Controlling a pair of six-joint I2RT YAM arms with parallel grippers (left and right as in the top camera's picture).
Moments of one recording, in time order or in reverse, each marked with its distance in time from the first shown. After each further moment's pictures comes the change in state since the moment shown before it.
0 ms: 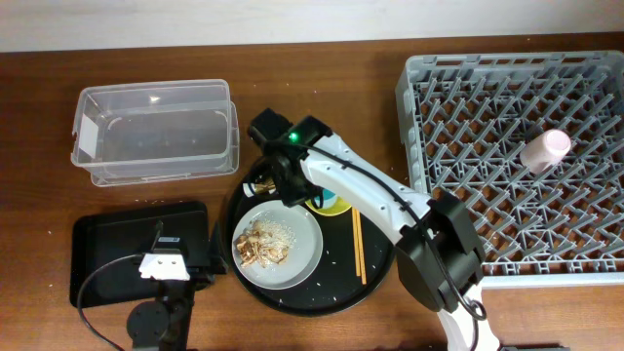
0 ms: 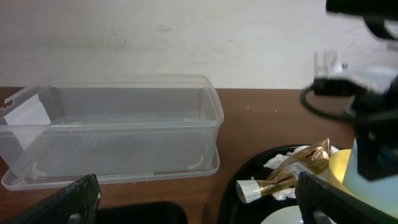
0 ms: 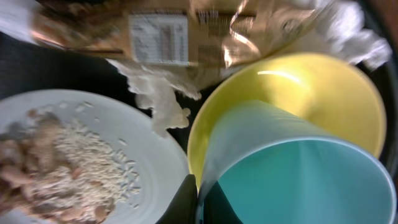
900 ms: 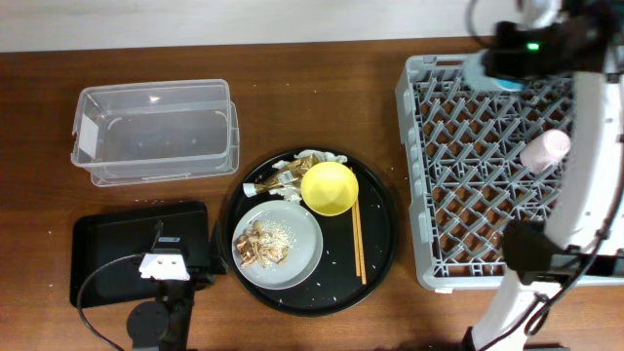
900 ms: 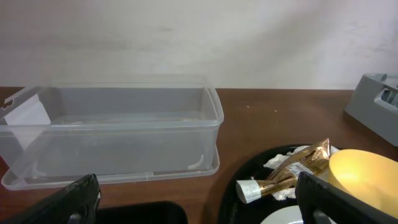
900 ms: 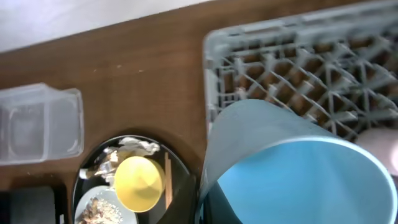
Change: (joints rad) left arm 0.000 0.000 0.000 0.000 0.000 0.000; right arm -0.879 -0.117 0.806 -0.475 -0.386 -0.270
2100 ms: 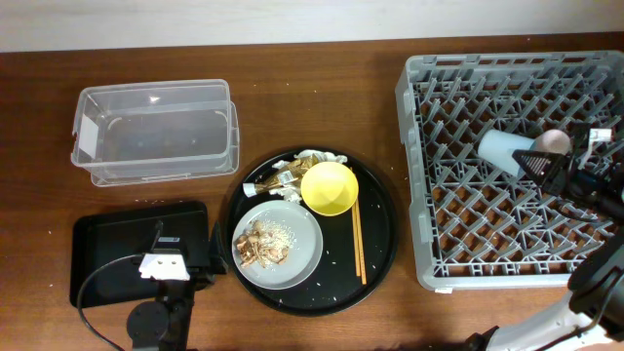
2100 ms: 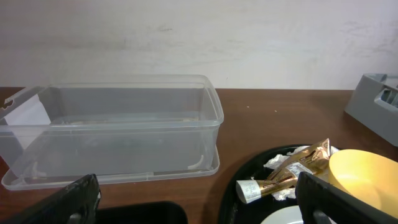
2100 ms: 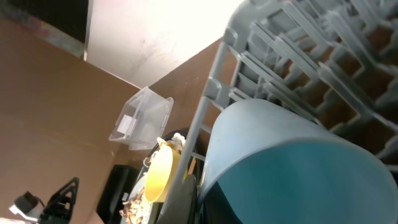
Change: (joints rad) left arm 0.000 -0.001 0.000 0.000 0.000 0.000; right arm -0.626 -0.109 -1.411 0.661 -1.049 -0.805
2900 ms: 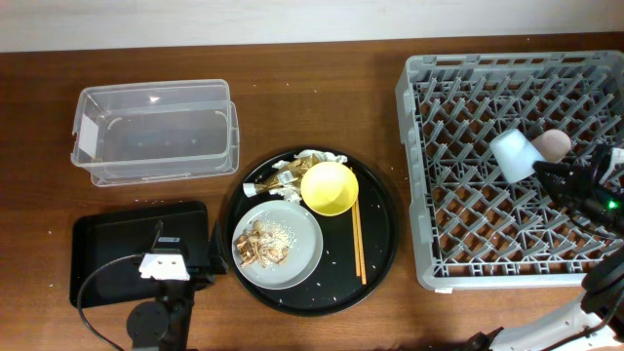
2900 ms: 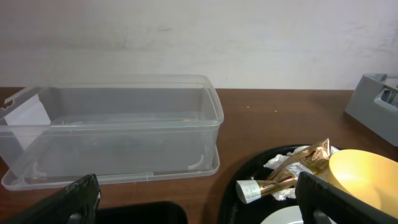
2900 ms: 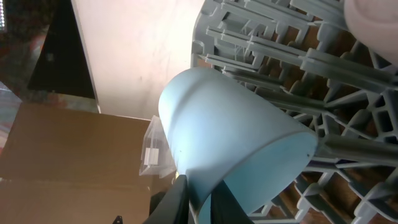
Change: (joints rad) left arm 0.000 0.000 0.000 0.000 0.000 0.000; right arm -0.127 0.030 -0.001 -0.051 0.014 0.232
